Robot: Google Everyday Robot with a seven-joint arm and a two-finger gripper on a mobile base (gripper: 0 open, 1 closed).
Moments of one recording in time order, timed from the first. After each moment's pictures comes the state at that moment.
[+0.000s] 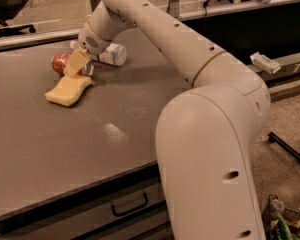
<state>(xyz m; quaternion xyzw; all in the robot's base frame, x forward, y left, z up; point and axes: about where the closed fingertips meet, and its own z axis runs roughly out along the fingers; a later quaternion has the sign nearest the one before) 0.708 0.216 0.861 -0.61 0.70 0.25 0.27</state>
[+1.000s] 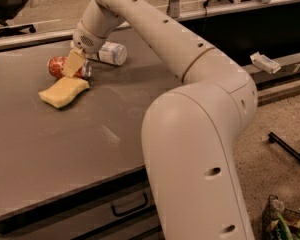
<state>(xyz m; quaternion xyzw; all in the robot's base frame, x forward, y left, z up) 0.701 0.221 0.858 -0.64 0.70 0.22 0.23</state>
